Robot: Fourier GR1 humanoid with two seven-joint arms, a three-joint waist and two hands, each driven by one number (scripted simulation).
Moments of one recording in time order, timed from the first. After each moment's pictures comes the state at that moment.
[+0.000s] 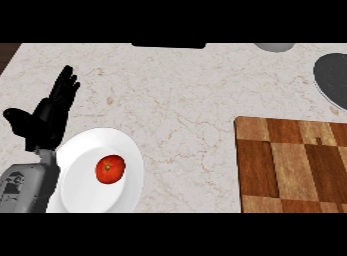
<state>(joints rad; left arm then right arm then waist) -0.27 0.20 0.05 -1.46 0.03 0.08 0.08 -0.84 -0.64 -0.39 -0.53 0.87 -0.44 0.13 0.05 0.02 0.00</state>
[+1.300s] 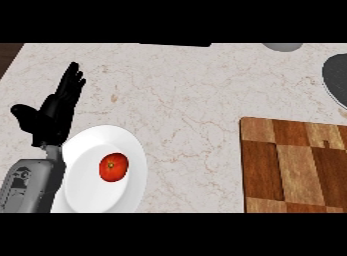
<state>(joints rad) -0.30 0.18 0.04 -1.44 0.03 0.08 0.07 -0.80 -0.72 -0.69 -0.20 0.60 -0.30 -0.28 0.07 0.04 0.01</state>
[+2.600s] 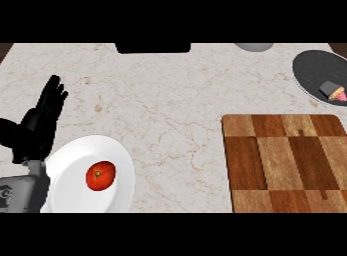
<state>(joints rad) -0.19 0.21 0.09 -1.51 0.02 0.09 0.10 -0.41 -0.70 -0.86 -0.55 0.19 0.23 -0.50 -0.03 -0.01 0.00</state>
